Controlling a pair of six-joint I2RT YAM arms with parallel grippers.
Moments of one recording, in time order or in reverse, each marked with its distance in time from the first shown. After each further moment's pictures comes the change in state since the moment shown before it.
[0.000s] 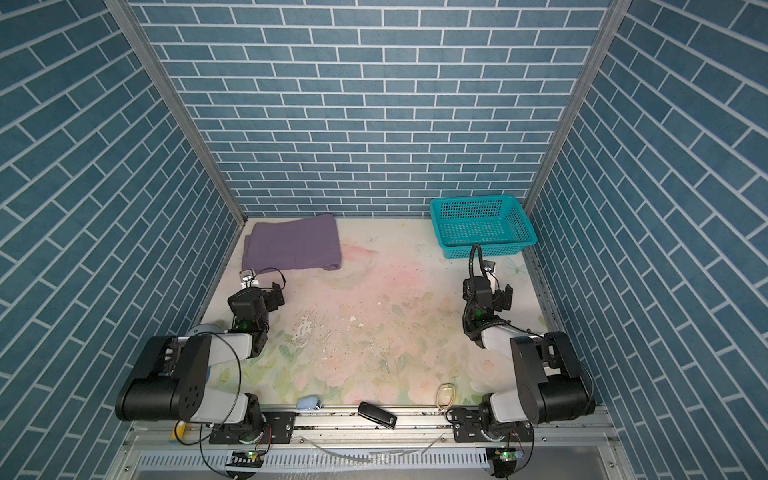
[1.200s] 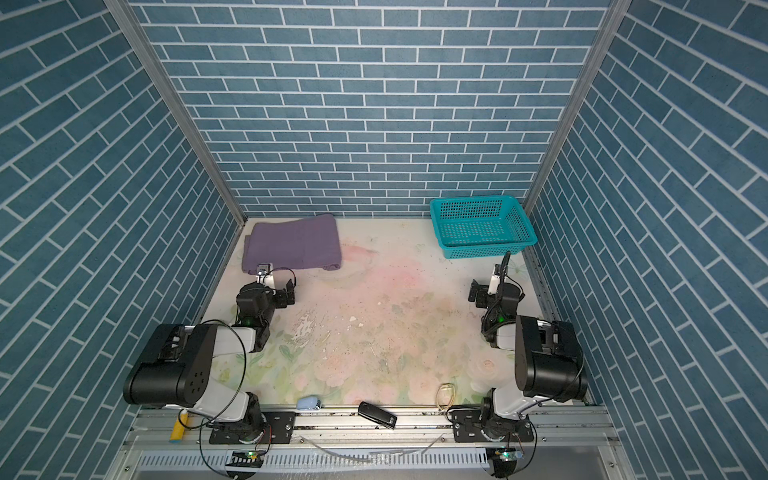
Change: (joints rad) left arm -0.007 0.031 0.043 0.003 0.191 0.096; right arm -0.271 0.161 -0.026 0.224 -0.651 -0.019
